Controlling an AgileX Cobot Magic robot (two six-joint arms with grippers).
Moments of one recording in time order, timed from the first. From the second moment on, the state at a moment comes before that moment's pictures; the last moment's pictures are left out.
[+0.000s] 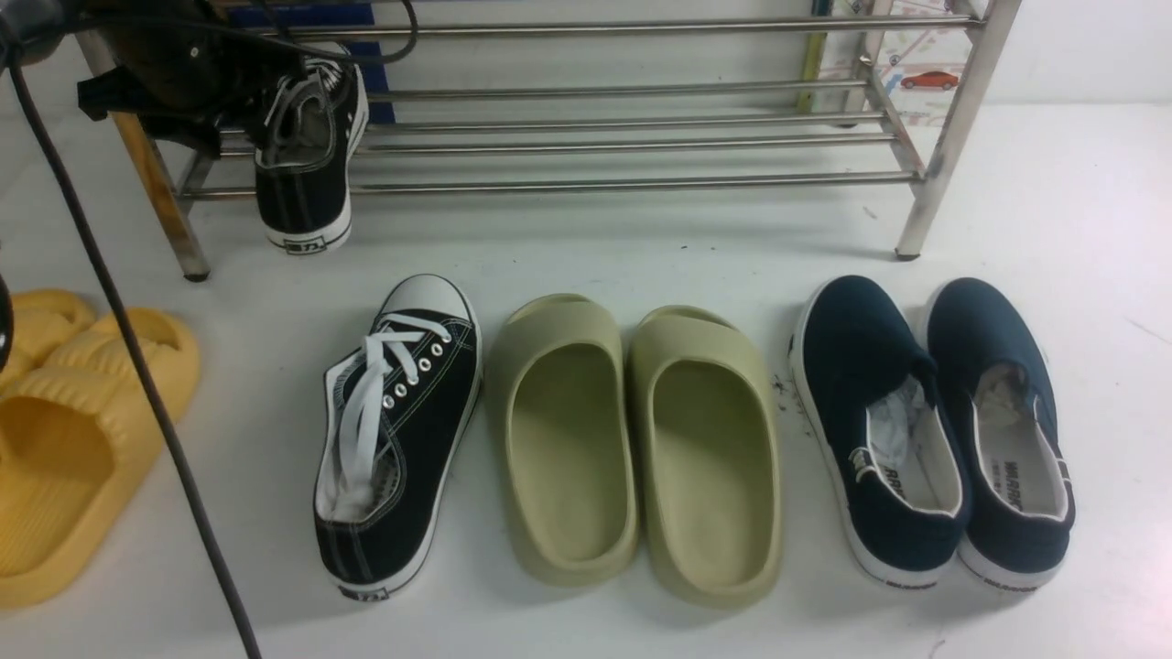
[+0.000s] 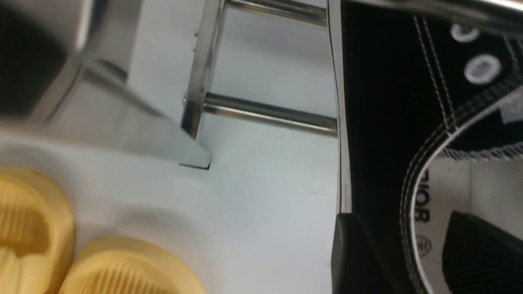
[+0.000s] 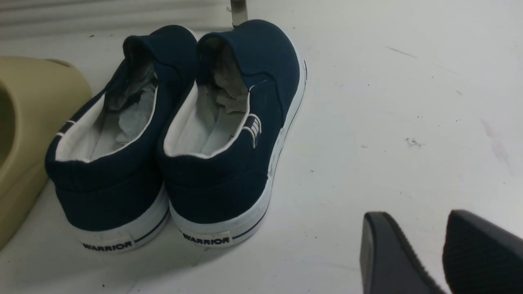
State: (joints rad) right arm 0.01 -0.01 0.02 -0.10 0.38 0.23; left arm 0.02 2.17 -2.24 -0.01 1.16 -0.23
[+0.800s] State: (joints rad) right arm 0.01 -0.01 0.02 -0.10 0.38 0.23; left arm -0.16 1.94 -1.70 0.05 1.02 -0.23
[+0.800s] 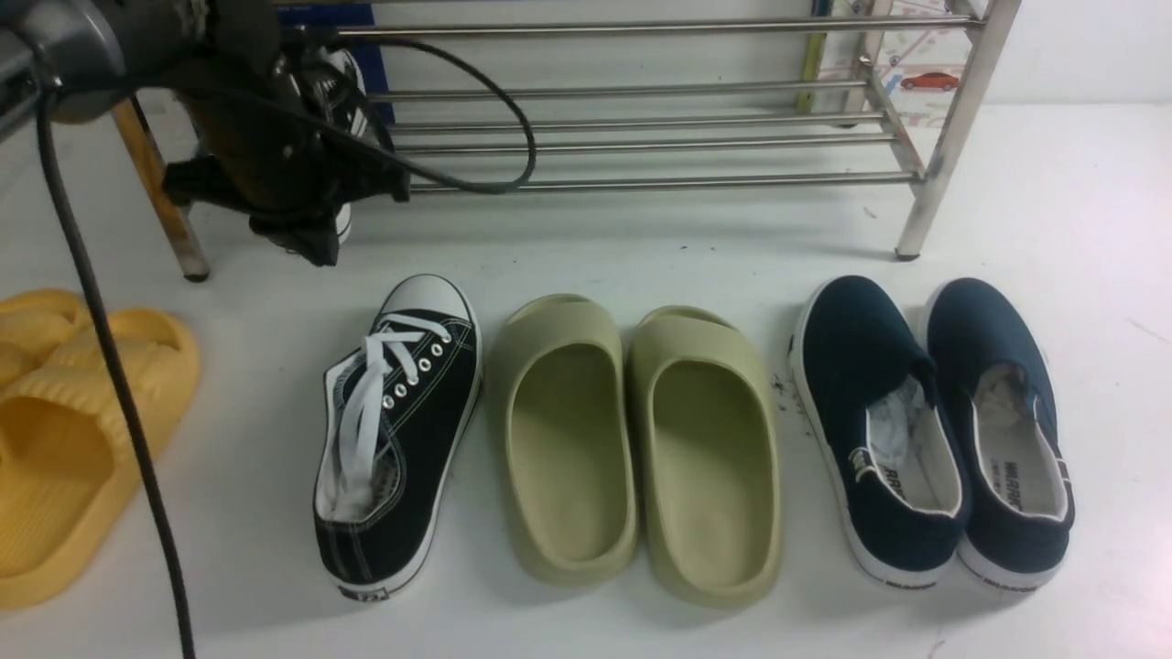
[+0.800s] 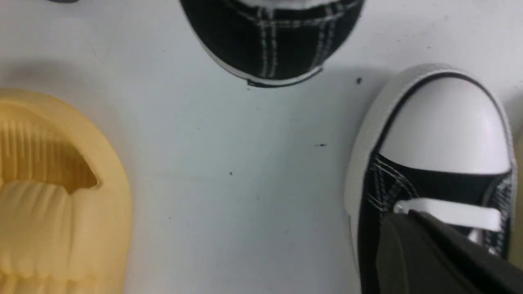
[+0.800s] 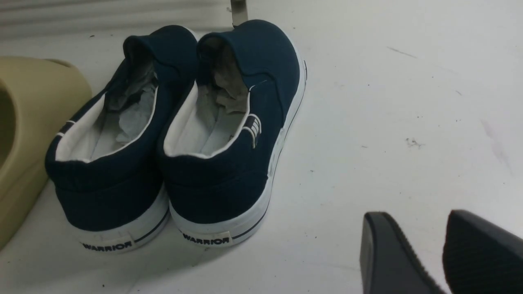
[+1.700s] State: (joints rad) right arm 0.01 -0.01 0.02 -0.11 0.38 0.23; left arm -0.09 2.11 -1.88 0.15 0.98 -0.36
